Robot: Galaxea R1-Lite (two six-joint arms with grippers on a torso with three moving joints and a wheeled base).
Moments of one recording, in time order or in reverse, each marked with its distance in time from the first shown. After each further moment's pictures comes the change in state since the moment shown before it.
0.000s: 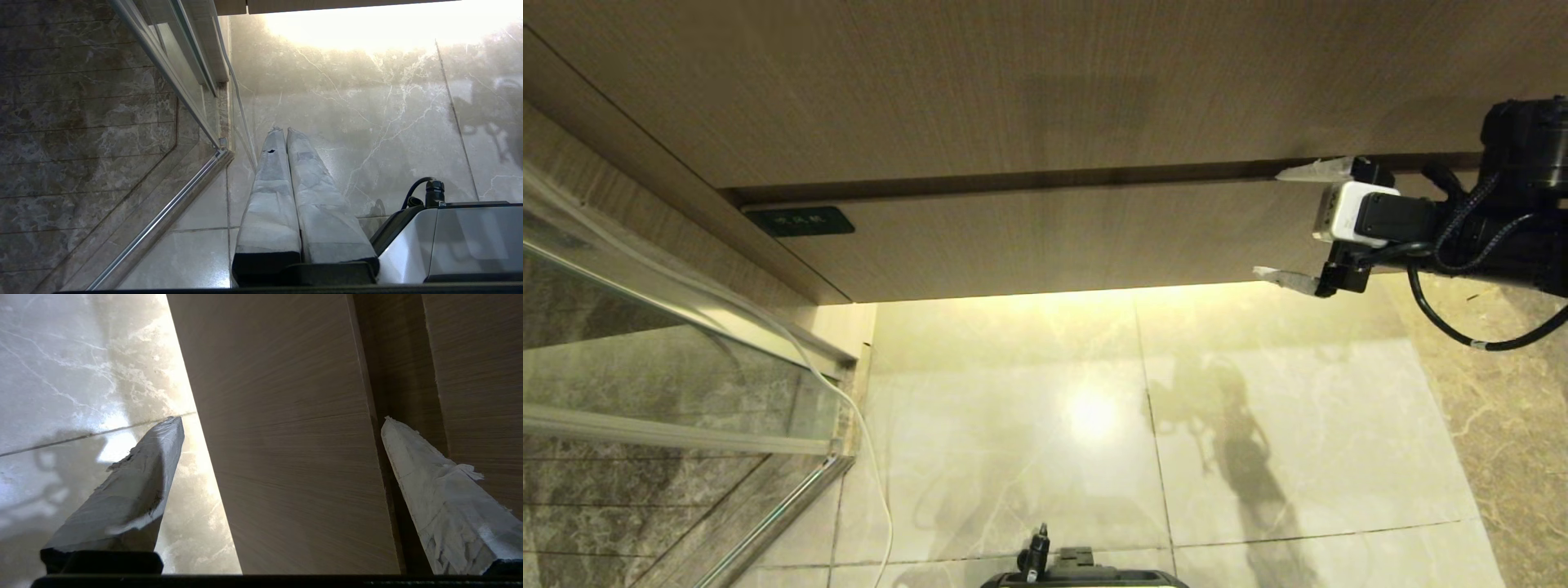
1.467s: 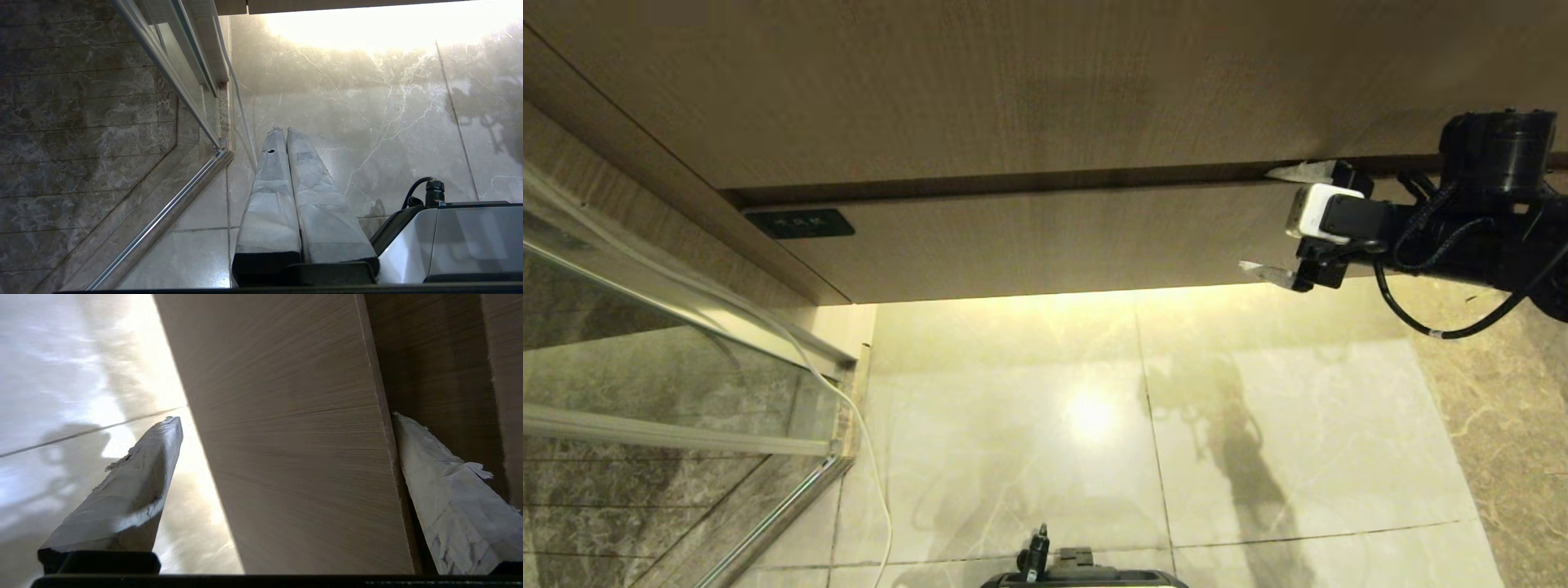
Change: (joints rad) left arm 0.000 0.000 0.000 0.000 0.000 0.000; right arm -0.001 0.105 -0.038 0.064 -0.053 0.025
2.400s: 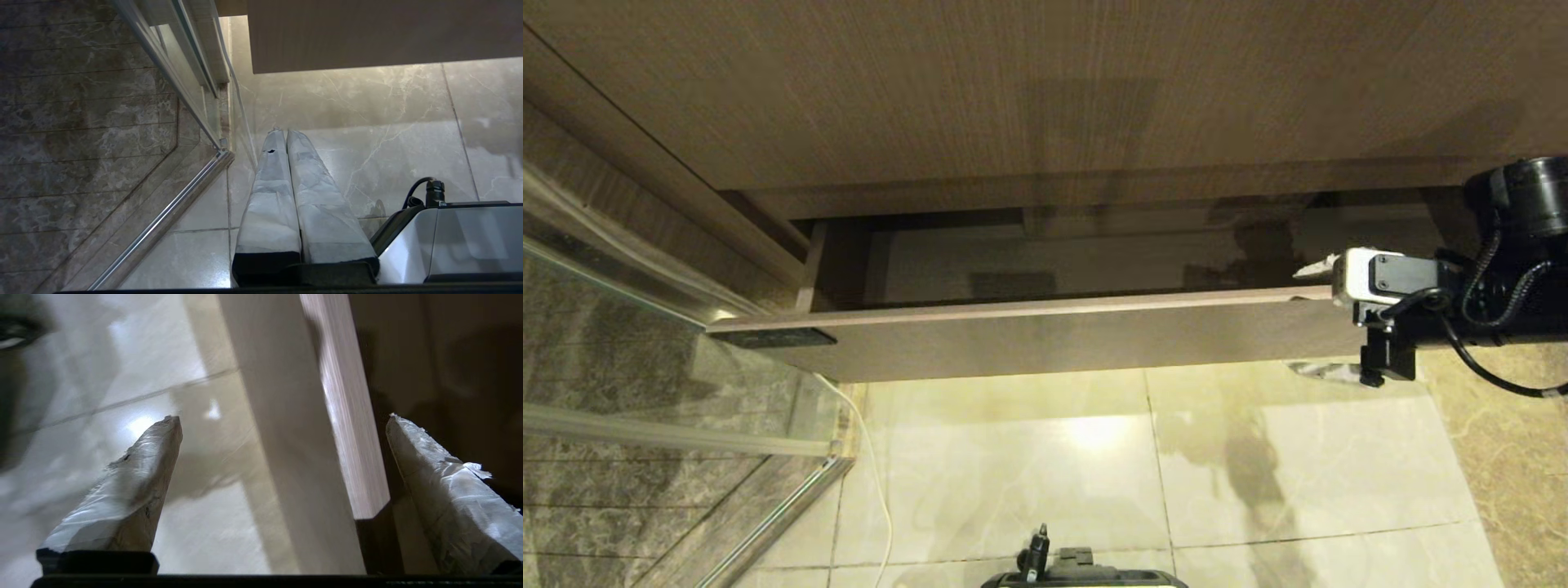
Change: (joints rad) left arm 0.000 0.000 0.000 0.000 0.000 0.001; right arm -0.071 -0.160 0.106 0.444 0.002 0.026
